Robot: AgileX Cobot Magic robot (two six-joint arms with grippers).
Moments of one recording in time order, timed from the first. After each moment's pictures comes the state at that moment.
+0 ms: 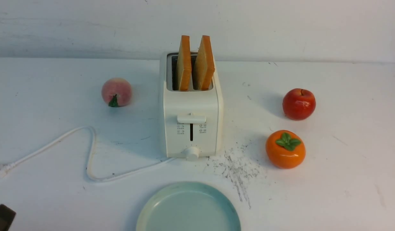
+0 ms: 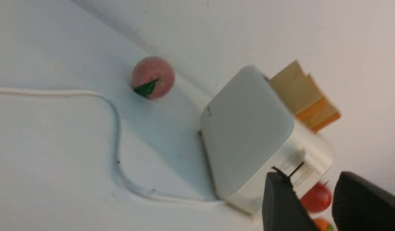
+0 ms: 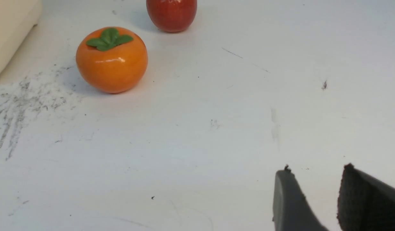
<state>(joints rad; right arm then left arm) 0.00 -0.01 0.02 -0.08 0.39 0.10 -0.15 -0.01 0.03 -0.52 0.00 -0.29</state>
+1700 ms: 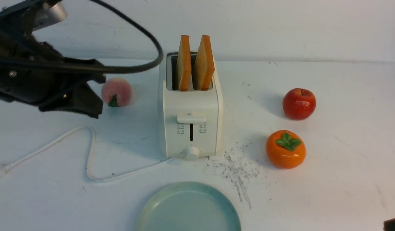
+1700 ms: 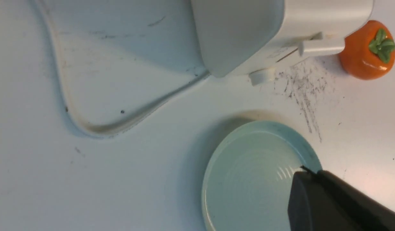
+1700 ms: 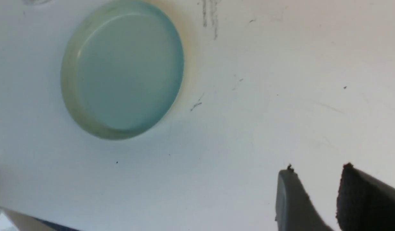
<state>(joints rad) 0.18 0.76 -0.77 0.39 1.08 -0.01 -0.23 1.33 -1.33 -0.34 1.02 -0.09</state>
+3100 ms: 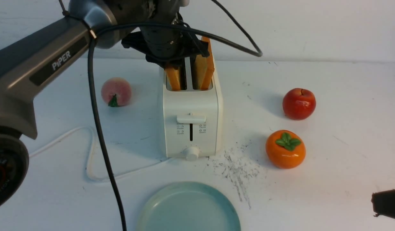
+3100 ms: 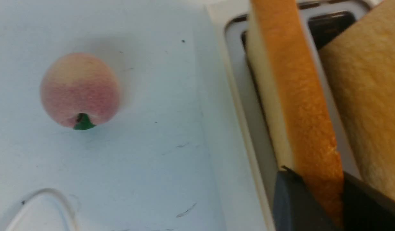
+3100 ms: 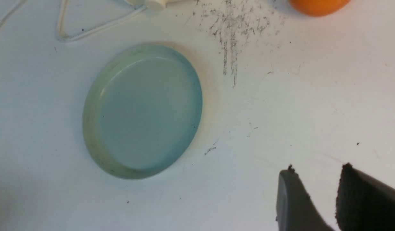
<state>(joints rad) 0.18 0.77 -0.77 0.43 0.94 -0.06 -0.50 2.06 -2.11 0.28 1.06 -0.48</state>
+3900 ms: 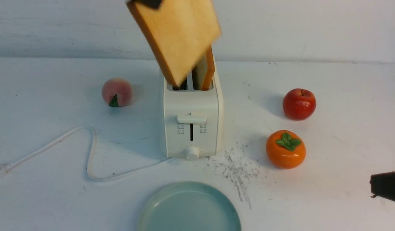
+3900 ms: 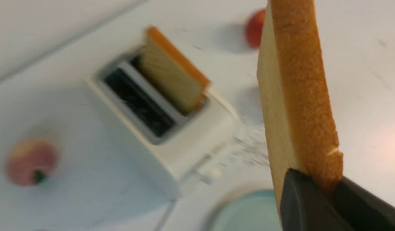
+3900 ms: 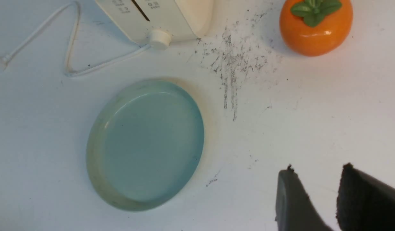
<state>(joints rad) 0.18 0.77 -0.77 0.43 0.85 -0.06 -0.50 1.51 -1.91 -0.26 1.25 0.19</state>
